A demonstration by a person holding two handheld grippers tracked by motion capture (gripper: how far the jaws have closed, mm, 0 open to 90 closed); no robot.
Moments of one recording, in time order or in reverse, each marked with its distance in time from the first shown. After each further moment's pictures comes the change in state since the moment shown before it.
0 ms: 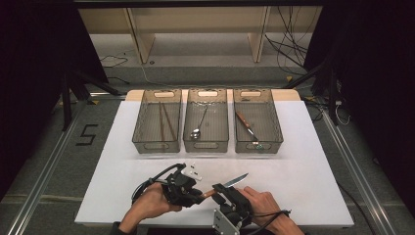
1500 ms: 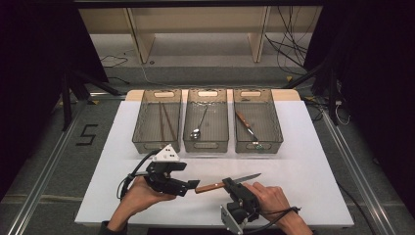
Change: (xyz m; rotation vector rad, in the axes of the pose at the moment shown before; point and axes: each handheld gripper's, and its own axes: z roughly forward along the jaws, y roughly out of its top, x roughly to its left) left arm 0.022 -0.010 -0.048 -0.332 0.142 -0.130; right arm -0.013 -0.018 -0.006 0.114 -0.088 -0.128
